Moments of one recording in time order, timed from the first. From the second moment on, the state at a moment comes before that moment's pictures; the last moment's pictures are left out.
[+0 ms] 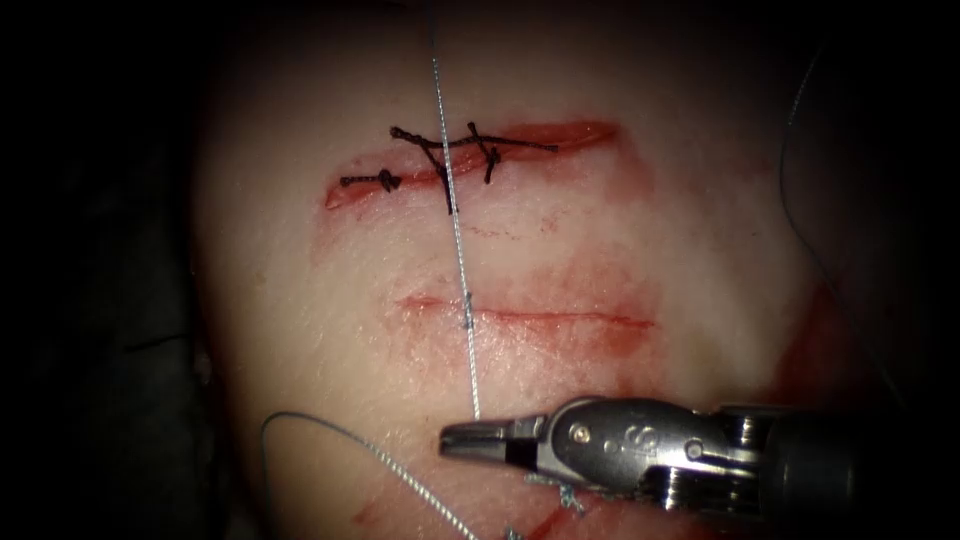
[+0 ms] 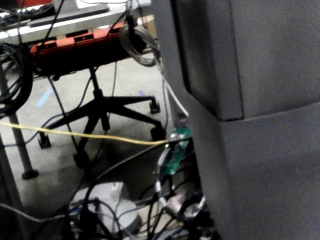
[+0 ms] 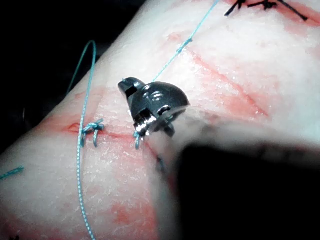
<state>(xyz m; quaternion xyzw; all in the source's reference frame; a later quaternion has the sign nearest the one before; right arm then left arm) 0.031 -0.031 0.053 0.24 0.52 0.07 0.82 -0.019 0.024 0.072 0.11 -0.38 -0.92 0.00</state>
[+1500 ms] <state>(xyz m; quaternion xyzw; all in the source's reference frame) 0.030 -0.035 0.053 0.31 0.48 0.10 0.81 -0.018 0.025 0.071 0.10 -0.40 -0.91 0.00</state>
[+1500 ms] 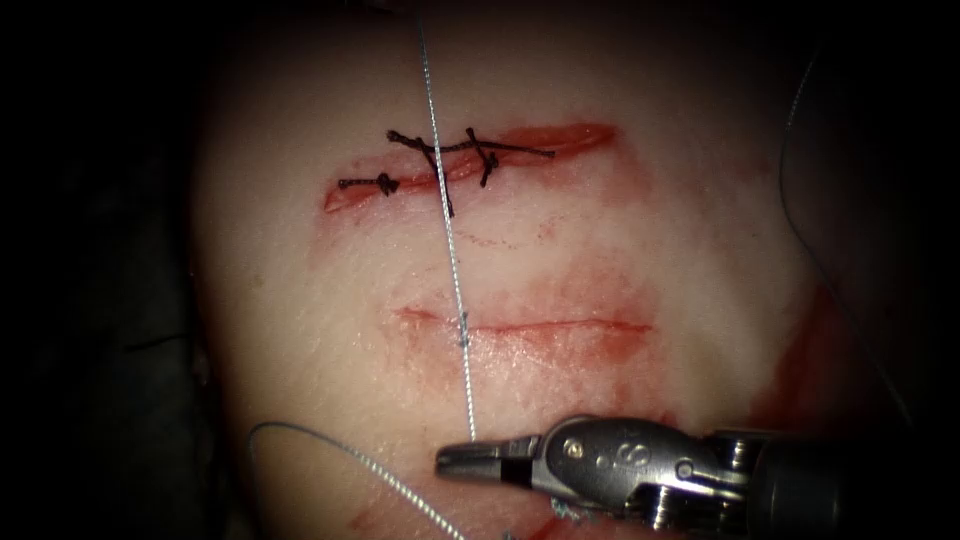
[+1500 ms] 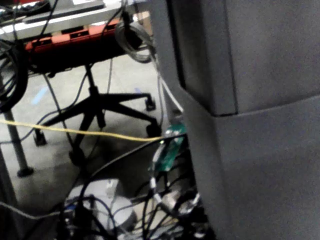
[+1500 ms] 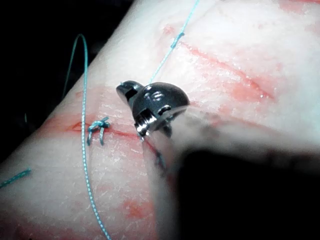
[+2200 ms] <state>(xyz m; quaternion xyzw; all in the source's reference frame) 0.029 -0.037 0.053 0.33 0.46 0.09 0.82 -0.019 0.025 0.071 0.10 -0.41 -0.91 0.01</state>
